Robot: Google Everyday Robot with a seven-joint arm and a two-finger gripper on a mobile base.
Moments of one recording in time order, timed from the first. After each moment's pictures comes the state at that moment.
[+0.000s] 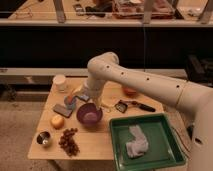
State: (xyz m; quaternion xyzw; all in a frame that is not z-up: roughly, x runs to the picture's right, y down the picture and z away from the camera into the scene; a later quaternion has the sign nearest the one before) arm -0.097 0.051 0.716 -0.15 -0.33 -0.48 0.80
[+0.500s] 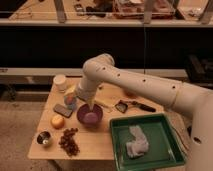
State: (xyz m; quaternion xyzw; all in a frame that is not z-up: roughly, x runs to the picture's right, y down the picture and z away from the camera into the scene) arm -0.139 0.051 0.708 -0.10 -0.37 -0.52 0.76
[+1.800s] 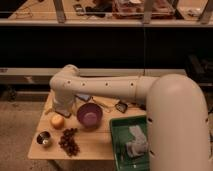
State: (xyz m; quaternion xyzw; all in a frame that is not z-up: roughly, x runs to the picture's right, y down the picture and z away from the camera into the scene) arm -0.239 0.114 0.738 -0.12 -0.35 -0.65 0.66
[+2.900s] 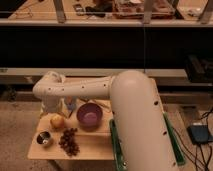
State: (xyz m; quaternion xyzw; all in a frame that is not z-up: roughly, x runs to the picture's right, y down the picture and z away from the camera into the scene) arm -0.288 0.139 0.798 -0.17 -0.31 -0.66 0.66
